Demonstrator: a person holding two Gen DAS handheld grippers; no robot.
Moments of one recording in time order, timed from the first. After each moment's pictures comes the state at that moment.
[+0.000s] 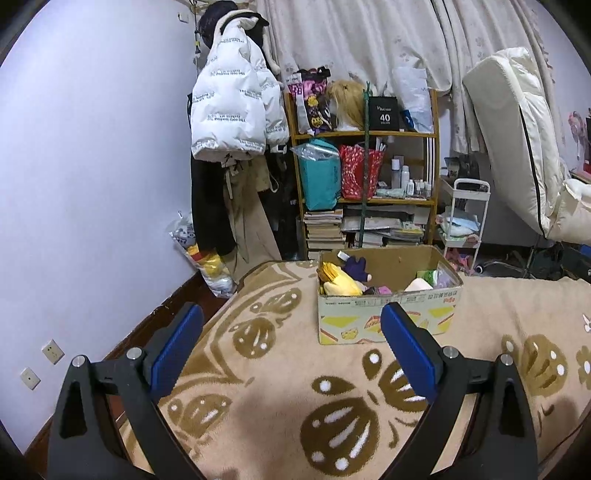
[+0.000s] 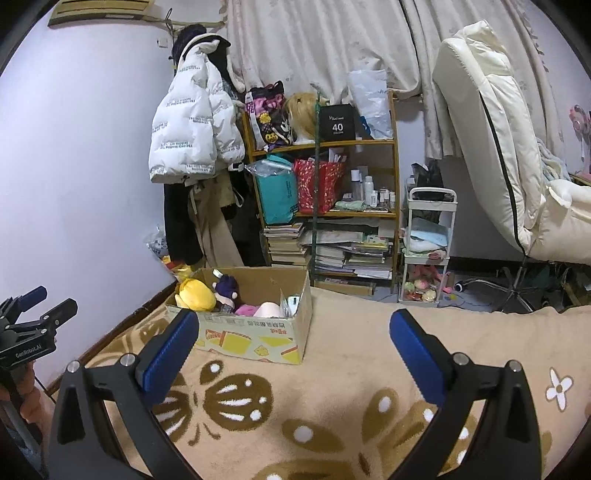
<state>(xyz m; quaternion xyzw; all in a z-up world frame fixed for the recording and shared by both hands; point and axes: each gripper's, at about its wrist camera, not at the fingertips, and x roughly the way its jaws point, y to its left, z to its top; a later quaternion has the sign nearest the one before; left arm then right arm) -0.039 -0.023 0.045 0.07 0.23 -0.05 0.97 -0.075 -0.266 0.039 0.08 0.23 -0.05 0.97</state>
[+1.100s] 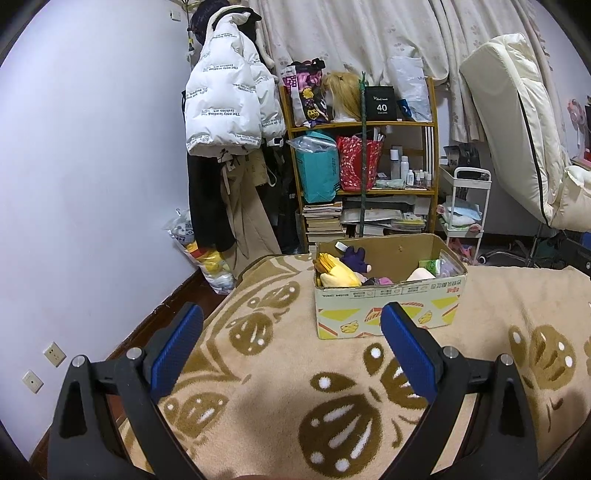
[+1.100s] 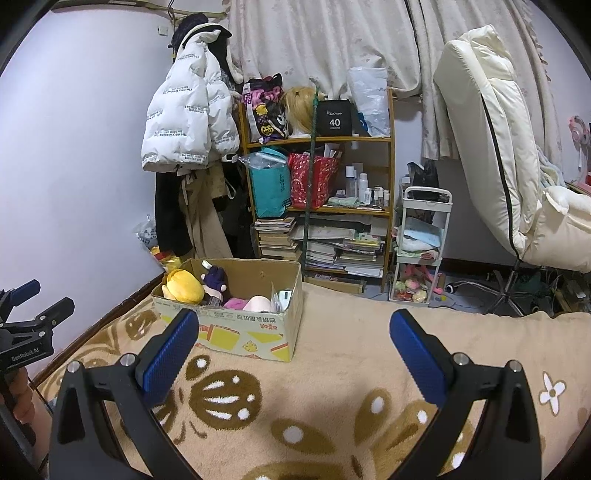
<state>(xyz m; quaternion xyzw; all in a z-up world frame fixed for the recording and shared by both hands) -0.032 -0.029 0.030 0.09 0.24 -0.05 0.96 -0.063 -0.259 0.030 0.05 0.24 -0.07 0.97</state>
